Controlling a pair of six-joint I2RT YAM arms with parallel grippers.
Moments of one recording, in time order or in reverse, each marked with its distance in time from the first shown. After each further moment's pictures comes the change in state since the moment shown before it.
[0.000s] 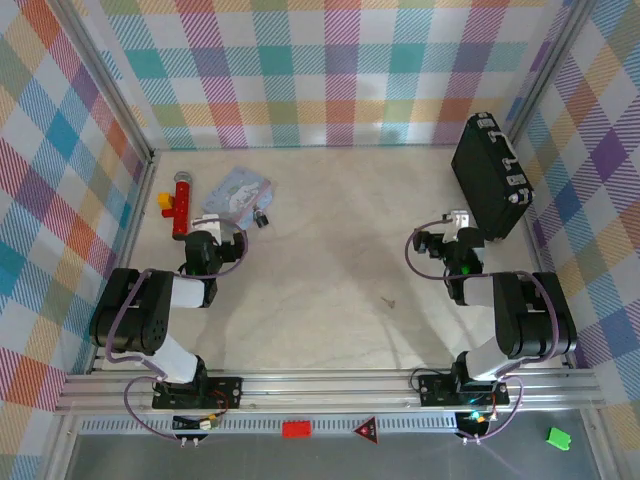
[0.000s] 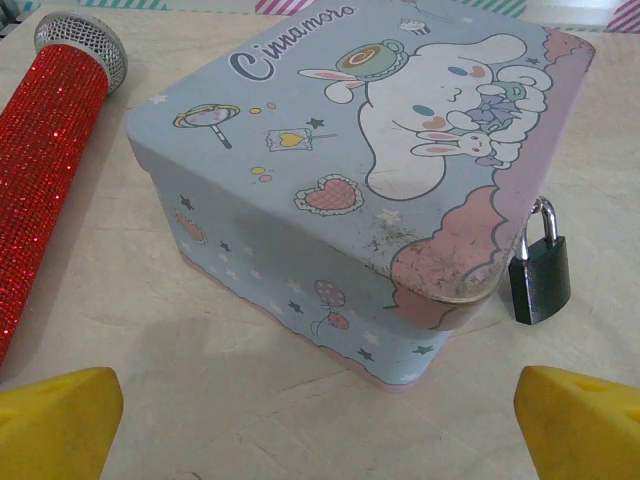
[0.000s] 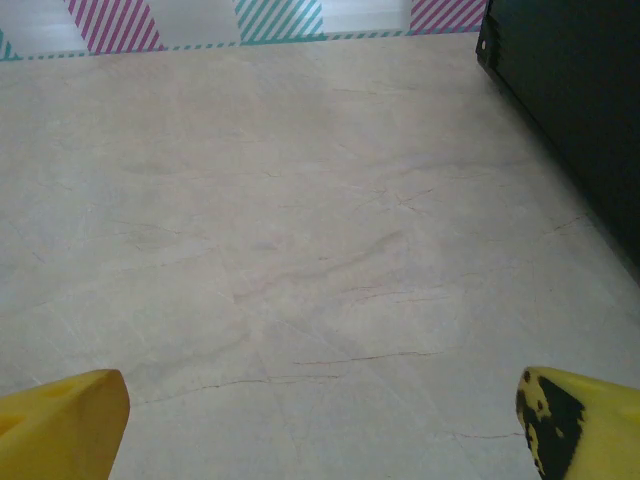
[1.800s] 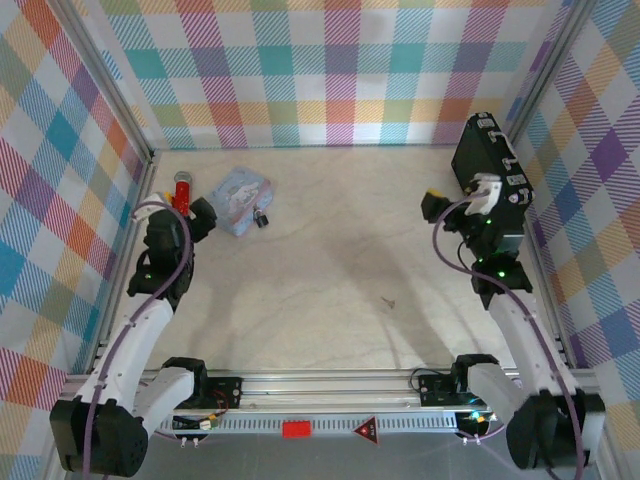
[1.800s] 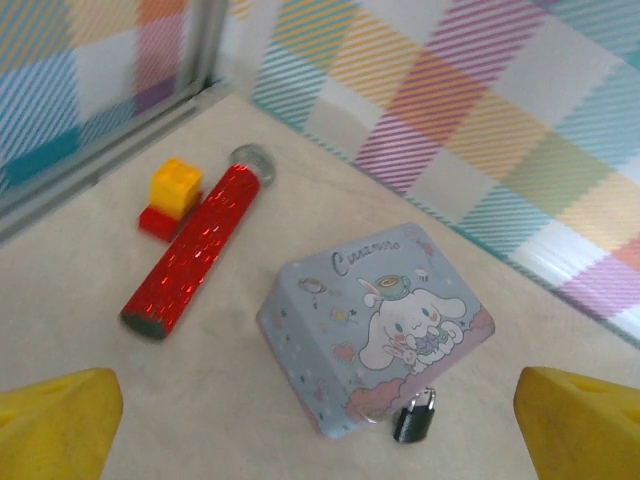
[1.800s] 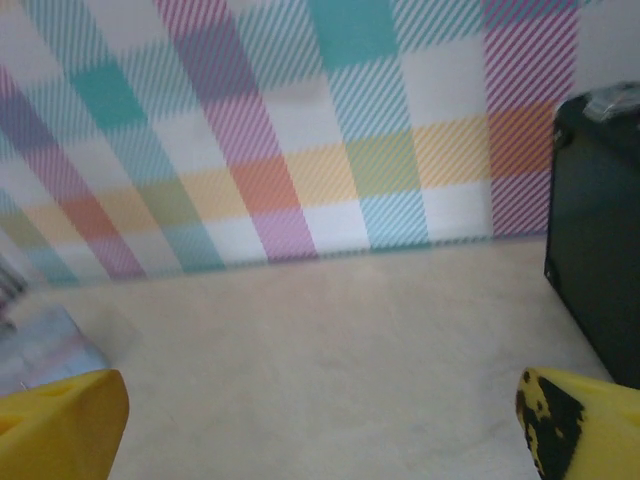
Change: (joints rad) left arm -0.022 -0.652 0.364 -1.038 -0.244 -0.527; right arm 0.017 -0.622 0.318 -0.666 -0.107 0.243
